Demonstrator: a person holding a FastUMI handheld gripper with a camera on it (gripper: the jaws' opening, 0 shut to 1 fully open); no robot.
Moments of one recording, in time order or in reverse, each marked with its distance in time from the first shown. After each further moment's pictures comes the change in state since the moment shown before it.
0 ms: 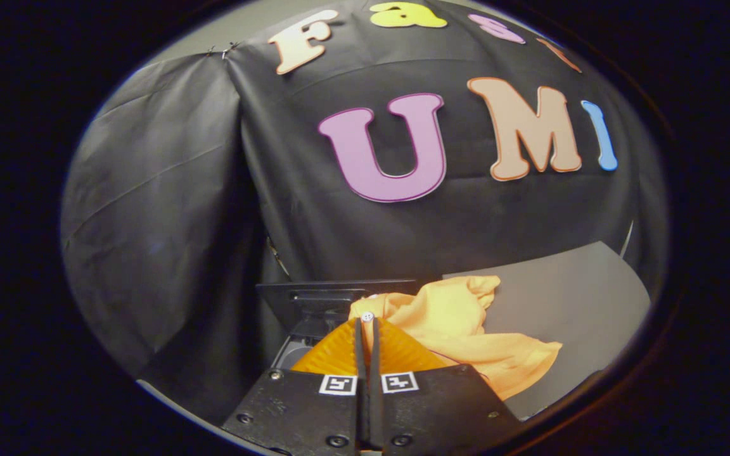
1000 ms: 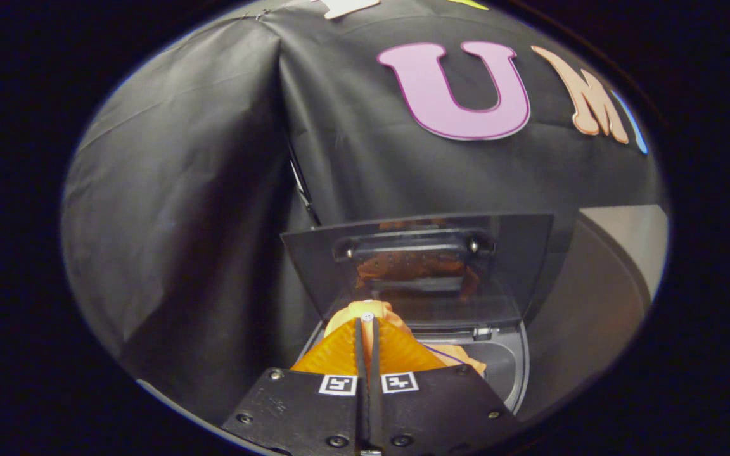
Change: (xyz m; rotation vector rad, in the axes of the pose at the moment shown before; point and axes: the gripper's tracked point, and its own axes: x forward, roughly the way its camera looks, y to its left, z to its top) arm 0.132 0.090 -0.138 -0.029 0.120 0.051
